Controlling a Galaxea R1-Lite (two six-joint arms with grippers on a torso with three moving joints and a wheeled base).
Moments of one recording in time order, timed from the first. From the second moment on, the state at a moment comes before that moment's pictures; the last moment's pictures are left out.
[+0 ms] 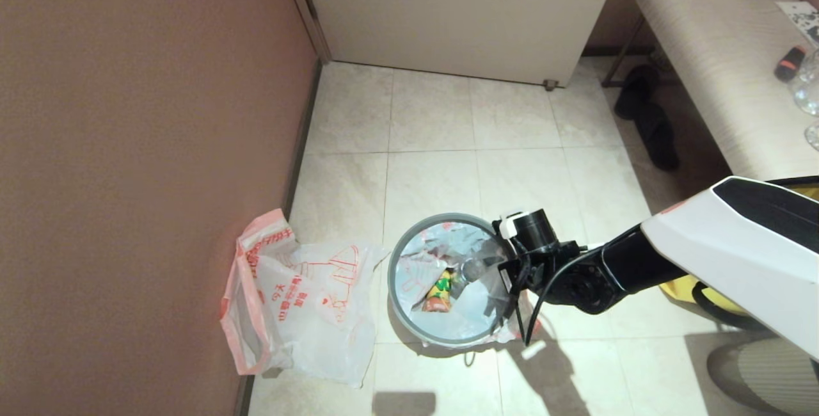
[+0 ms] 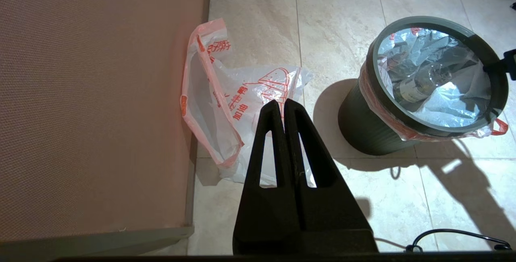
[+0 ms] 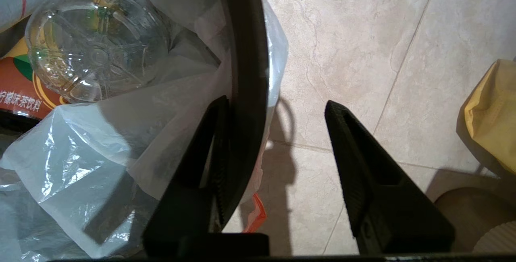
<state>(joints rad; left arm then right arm) 0.00 0.00 0.00 -0.04 0.02 -0.04 0.53 2.28 -1.29 -0.29 -0.48 0.02</state>
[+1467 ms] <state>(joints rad) 0.00 0.00 0.00 -0.04 0.02 -0.04 0.61 1.79 -1.16 0.08 -0.49 0.13</state>
